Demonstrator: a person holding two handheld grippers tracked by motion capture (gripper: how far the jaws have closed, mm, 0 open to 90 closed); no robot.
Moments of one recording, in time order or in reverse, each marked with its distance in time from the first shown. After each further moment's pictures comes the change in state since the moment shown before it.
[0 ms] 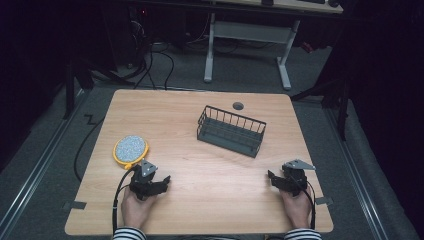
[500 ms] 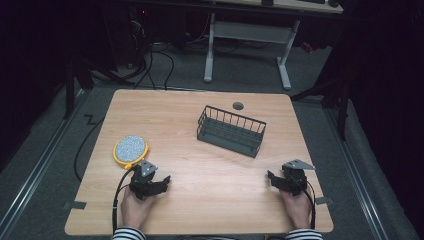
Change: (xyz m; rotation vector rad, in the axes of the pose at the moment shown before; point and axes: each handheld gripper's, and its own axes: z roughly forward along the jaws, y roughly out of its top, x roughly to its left) left arm 0.001 0.000 0.000 0.000 -0.006 -0.003; right arm 0.000 0.000 0.000 0.002 0.005 0.001
